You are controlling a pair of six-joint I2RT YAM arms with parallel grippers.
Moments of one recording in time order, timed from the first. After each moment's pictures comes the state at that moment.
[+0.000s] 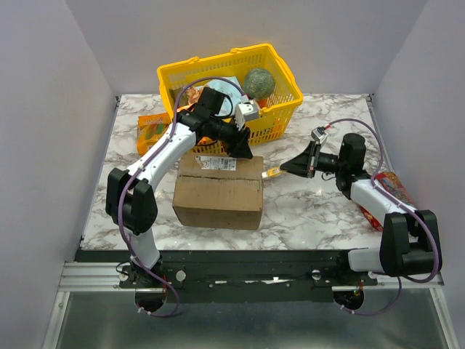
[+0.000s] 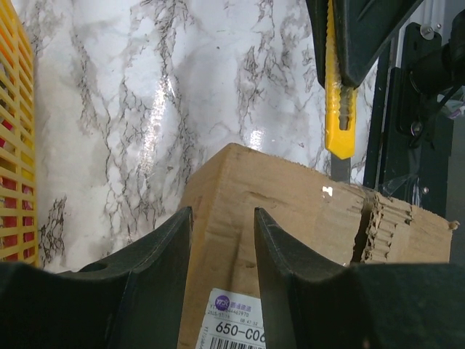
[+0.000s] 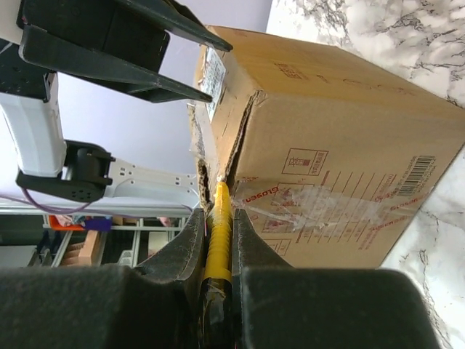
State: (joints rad) left arm -0.48 1.79 1.67 -0.70 0.85 0.36; right arm 0.09 1.34 0.67 0.40 -1.15 1.04
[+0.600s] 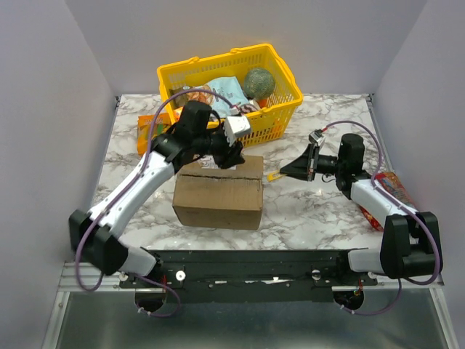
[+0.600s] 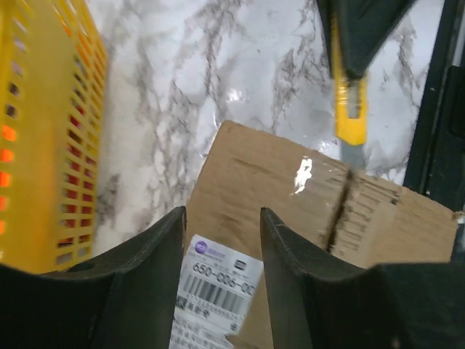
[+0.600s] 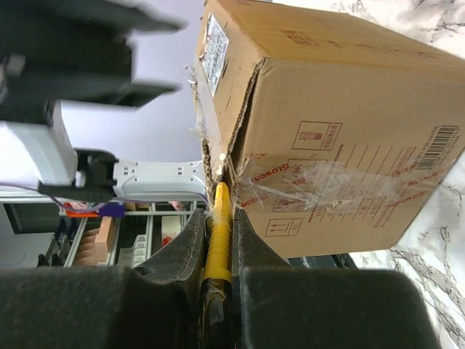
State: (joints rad) left arm -0.52 1.53 1.45 -0.58 0.66 0.37; right arm 0.09 1.32 0.68 0.29 -1.19 1.02
